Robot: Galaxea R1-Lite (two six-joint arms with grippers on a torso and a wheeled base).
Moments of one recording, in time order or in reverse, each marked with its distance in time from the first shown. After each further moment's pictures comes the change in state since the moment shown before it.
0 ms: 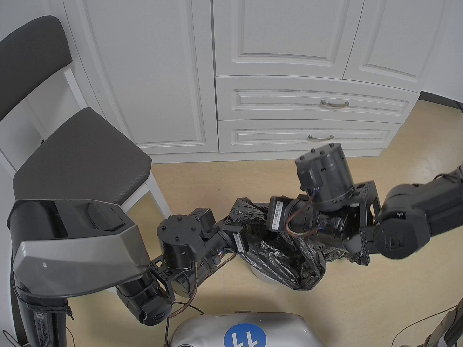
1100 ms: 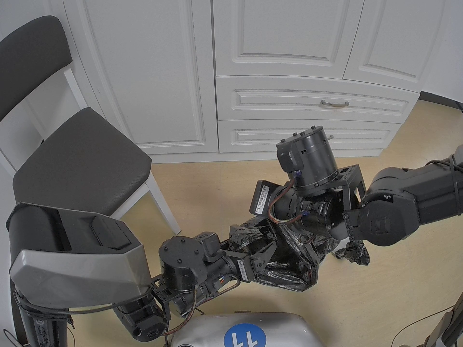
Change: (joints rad) left arm -0.056 -0.009 0.126 -0.017 -0.127 -0.130; right arm 0.018 0.057 -0.168 0.109 0.011 0.140
